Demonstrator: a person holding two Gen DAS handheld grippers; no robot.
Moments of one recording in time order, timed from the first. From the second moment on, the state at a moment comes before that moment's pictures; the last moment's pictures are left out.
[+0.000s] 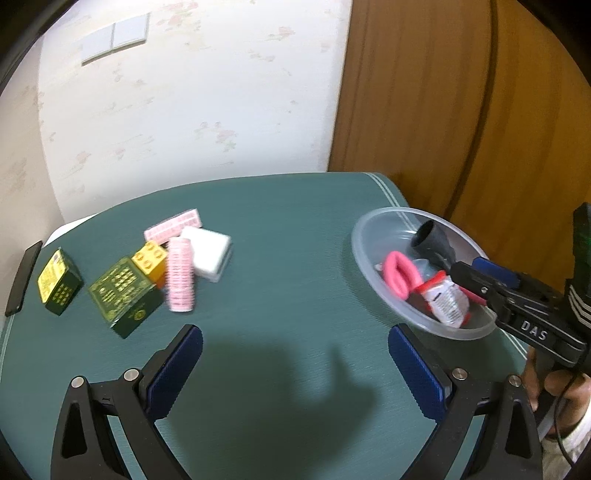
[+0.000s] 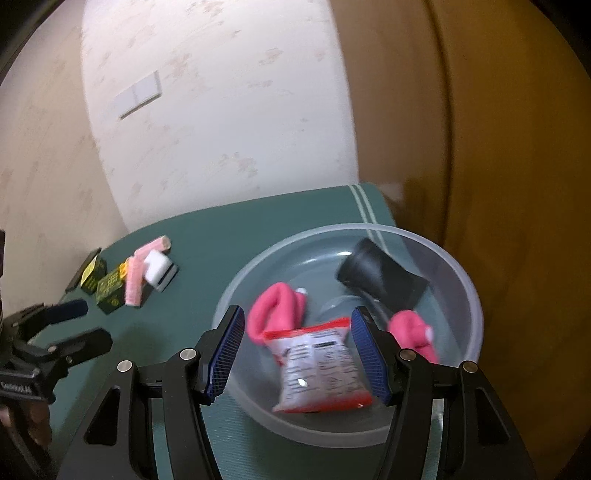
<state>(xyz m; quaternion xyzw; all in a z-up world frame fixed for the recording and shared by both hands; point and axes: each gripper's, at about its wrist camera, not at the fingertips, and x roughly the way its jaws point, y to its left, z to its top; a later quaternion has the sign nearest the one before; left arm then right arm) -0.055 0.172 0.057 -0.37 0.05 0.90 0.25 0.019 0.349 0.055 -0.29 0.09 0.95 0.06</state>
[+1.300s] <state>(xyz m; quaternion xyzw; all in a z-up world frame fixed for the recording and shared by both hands) -0.092 0.039 0.045 -0.37 0.01 0.92 0.13 -0.092 0.205 0.037 -0.36 0.09 0.92 -0.11</state>
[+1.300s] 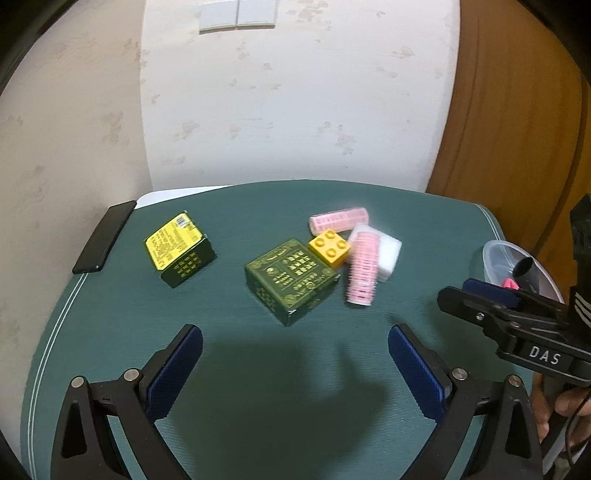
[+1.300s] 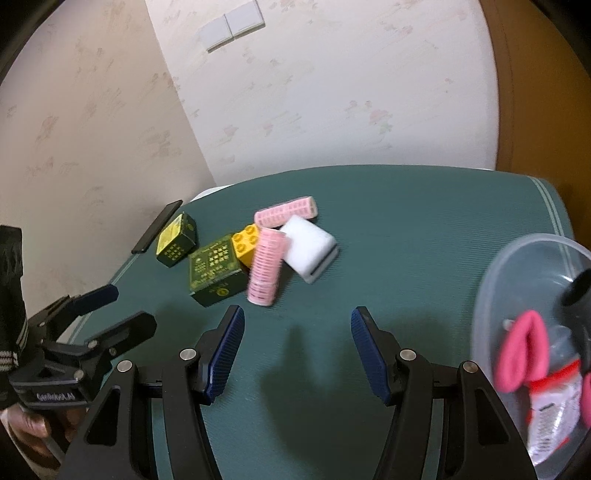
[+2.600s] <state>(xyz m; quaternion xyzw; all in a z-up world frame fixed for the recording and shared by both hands) -0.110 0.013 0.024 -0.39 -0.02 0.91 0.10 -0.177 0.170 -0.003 -0.40 0.11 0.90 -0.13</state>
